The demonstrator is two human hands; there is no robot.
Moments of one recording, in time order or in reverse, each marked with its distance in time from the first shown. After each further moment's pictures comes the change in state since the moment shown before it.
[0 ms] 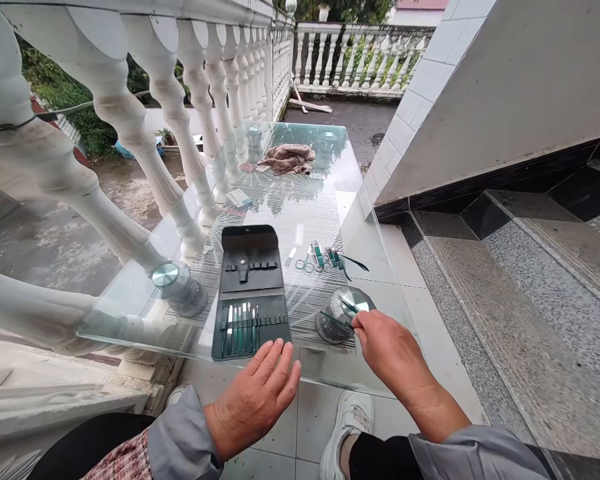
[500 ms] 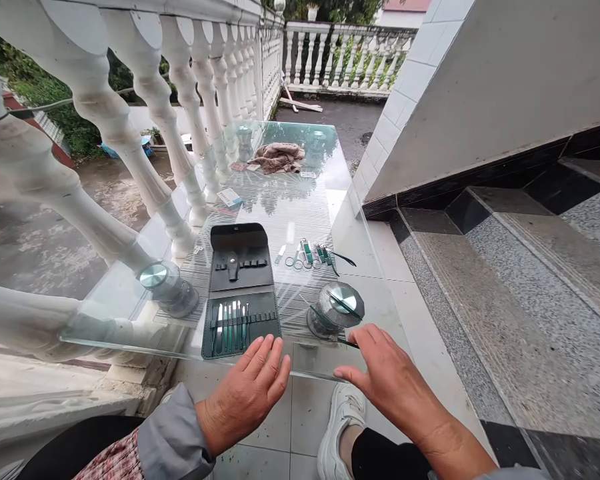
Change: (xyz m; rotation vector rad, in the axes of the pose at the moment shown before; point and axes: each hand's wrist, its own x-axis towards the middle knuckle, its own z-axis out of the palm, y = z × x) left_hand 0.002 0.002 0.003 -0.016 0.006 -0.006; right_hand -0.047 0.015 0.011 0.187 0.154 -0.253
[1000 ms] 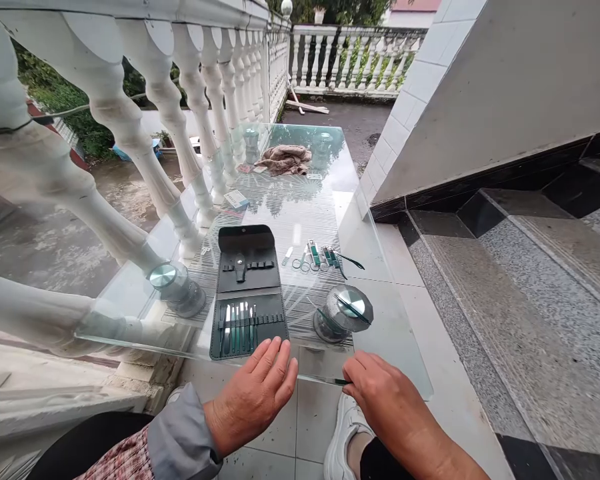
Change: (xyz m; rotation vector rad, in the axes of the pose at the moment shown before) left_hand -0.001 0.000 -0.001 0.017 -0.010 0.003; right_hand -0.011 -0.019 0.009 -0.109 -0.075 -0.177
